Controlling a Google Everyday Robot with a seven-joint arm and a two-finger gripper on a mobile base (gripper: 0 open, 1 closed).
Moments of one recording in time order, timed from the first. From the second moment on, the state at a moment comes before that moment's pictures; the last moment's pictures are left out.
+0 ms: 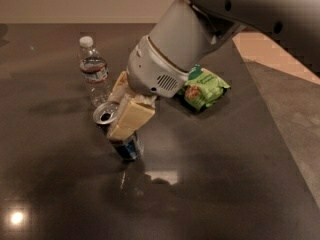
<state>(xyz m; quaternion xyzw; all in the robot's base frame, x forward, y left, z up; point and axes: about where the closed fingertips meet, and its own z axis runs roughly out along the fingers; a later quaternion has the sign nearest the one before) 0.404 0.075 0.940 -0.75 0.57 0.26 0.23</state>
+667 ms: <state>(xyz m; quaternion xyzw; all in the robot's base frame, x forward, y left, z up) 0.428 0.020 0.931 -0.78 0.60 0.15 0.14</state>
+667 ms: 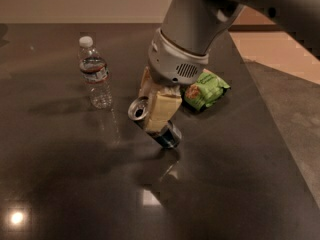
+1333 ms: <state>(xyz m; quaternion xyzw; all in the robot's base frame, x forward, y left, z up) 0.431 -0.017 0.929 -0.80 0.58 0.07 0.09</state>
